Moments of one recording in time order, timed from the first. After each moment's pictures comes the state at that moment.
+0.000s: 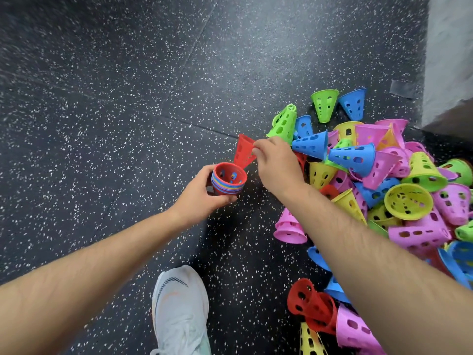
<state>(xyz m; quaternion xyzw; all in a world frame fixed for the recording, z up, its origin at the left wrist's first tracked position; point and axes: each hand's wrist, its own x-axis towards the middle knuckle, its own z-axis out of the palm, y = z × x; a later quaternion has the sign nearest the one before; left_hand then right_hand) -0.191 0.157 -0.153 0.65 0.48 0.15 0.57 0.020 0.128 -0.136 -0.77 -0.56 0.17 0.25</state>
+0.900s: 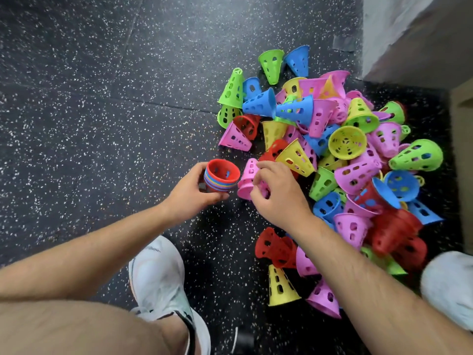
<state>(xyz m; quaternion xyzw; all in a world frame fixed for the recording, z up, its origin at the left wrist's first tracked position) -0.163 0.078 -0.156 0.66 0.43 0.07 0.61 0.028 -0.057 -0.130 -0.77 -0.54 0.17 0.30</state>
